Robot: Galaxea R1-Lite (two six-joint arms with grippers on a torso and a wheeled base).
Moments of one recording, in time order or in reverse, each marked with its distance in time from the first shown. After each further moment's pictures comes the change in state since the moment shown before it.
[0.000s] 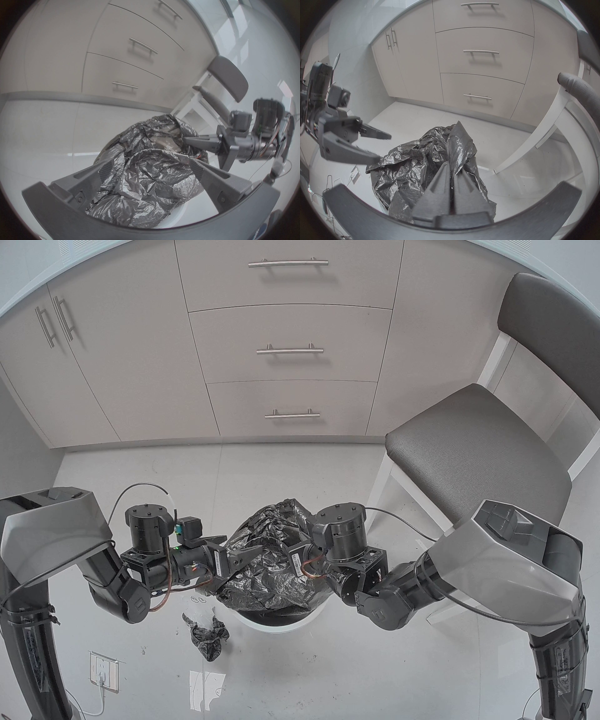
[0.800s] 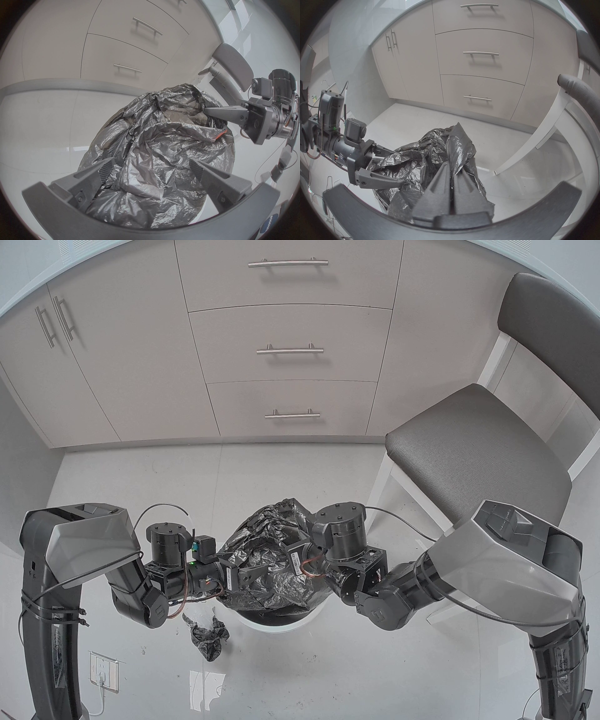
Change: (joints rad) left arm -0.001 0.187 -0.101 -0.004 0.003 0.047; right arm 0.002 0.001 -0.002 -0.013 0.000 0.000
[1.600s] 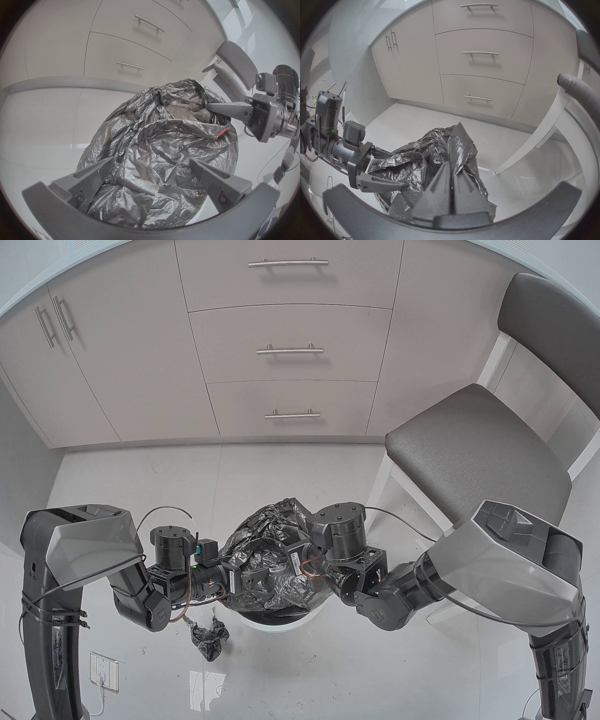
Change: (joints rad) left arm -0.020 -0.006 0.021 0.009 0.065 -0.009; right arm 0.001 -0.001 0.001 0.000 0.000 0.003
